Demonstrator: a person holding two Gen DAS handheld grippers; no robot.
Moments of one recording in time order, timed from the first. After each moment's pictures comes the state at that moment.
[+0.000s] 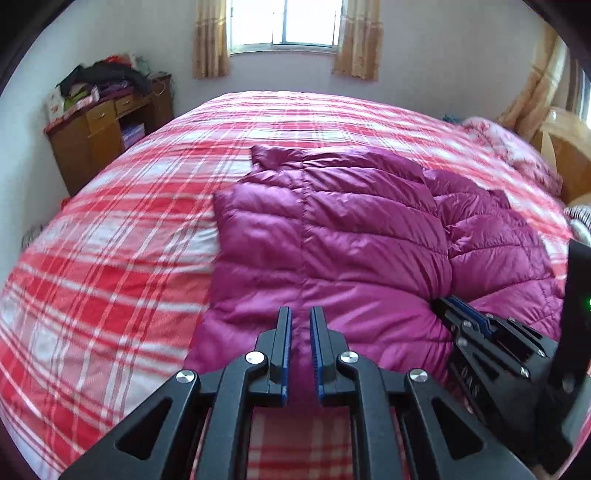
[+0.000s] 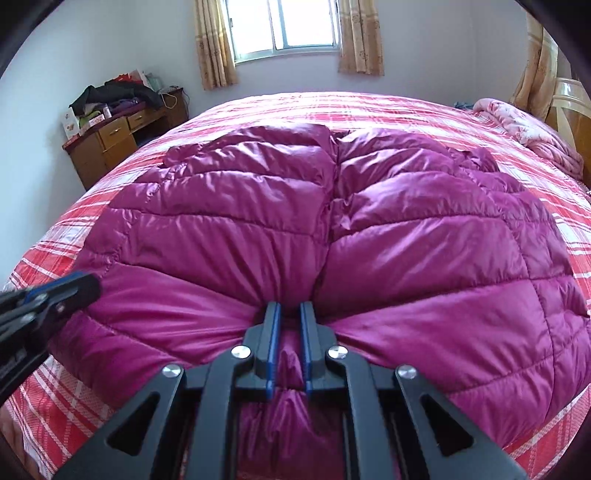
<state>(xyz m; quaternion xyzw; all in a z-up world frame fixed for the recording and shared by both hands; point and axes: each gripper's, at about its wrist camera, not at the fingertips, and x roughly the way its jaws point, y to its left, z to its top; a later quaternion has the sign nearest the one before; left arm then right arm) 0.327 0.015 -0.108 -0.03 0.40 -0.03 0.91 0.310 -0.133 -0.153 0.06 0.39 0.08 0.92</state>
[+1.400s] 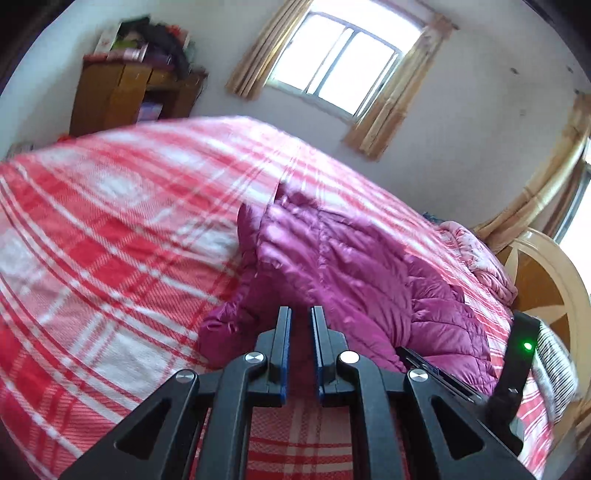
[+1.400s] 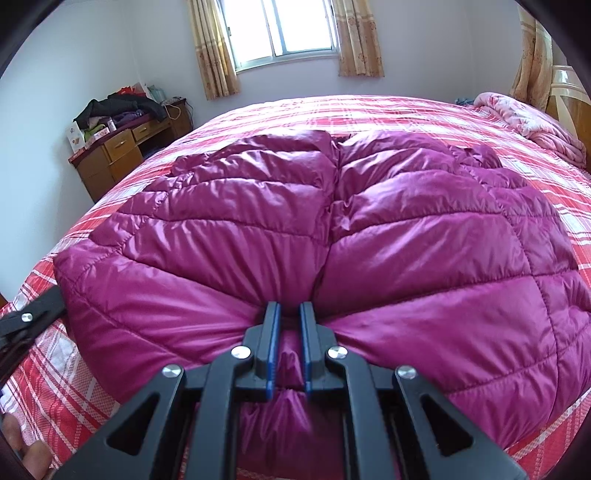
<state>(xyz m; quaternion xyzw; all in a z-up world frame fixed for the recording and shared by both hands) 0.287 0.059 -0.116 -0.21 0.28 -0.06 0.94 0.304 -0.144 -0.154 0.08 0.38 0.09 0.92</state>
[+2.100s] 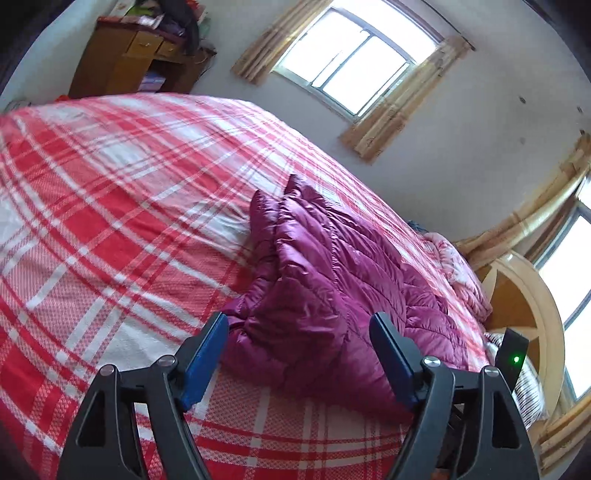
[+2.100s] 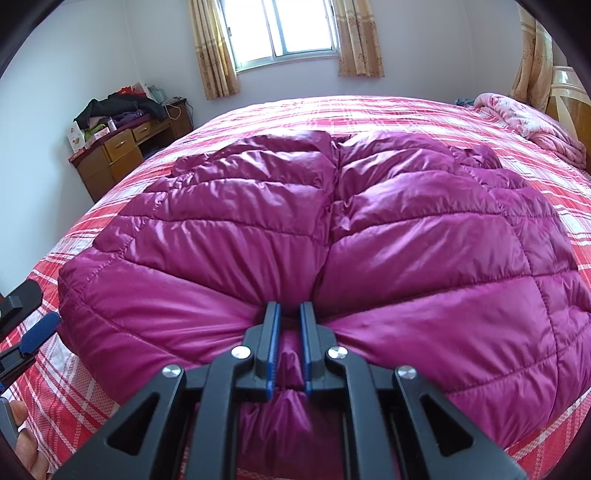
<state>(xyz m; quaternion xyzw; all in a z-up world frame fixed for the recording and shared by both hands) 0.298 0.103 -0.140 -0.31 0.31 -0.09 0.90 0.302 -0.141 -0.154 0.08 0.37 0.09 0.92</state>
